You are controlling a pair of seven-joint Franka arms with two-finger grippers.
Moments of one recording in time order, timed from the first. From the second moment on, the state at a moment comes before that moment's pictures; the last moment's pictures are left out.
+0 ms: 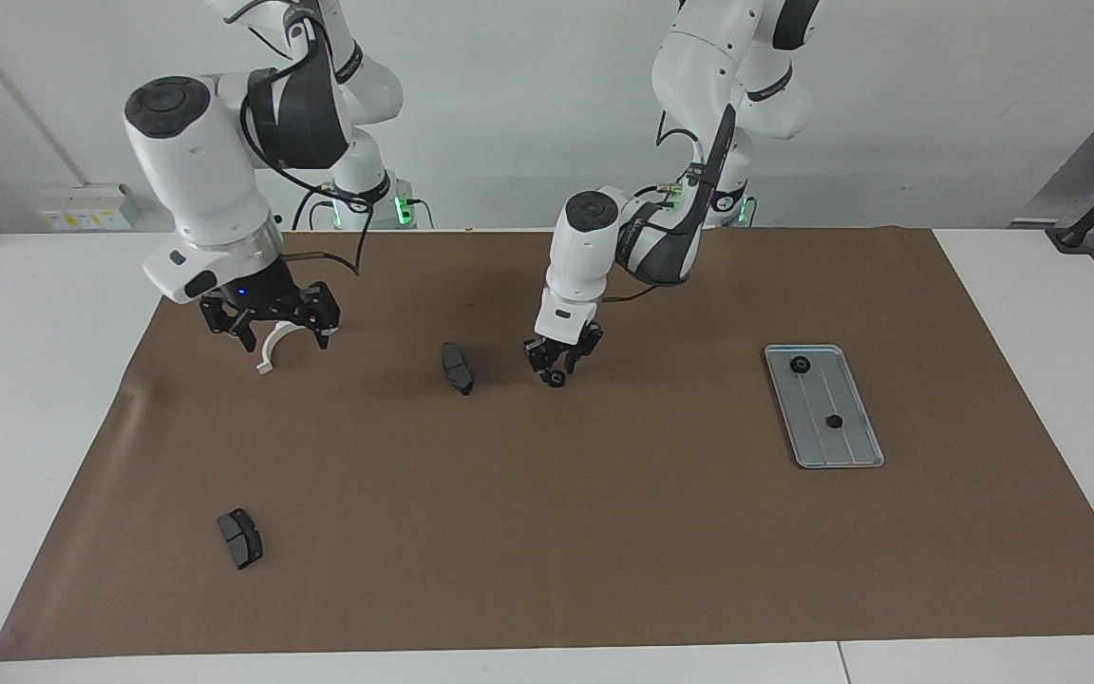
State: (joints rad) left arm -0.65 0.35 -0.08 -1.96 -0.01 2.48 -1.07; right arm 0.13 0.11 -0.03 -1.74 -0.03 1.91 0.07
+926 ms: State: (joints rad) left arm -0.17 0.16 -0.03 -1.92 0.01 2.09 -0.47; right arm 0.55 0.21 -0.02 -1.89 -0.02 2.23 0.54
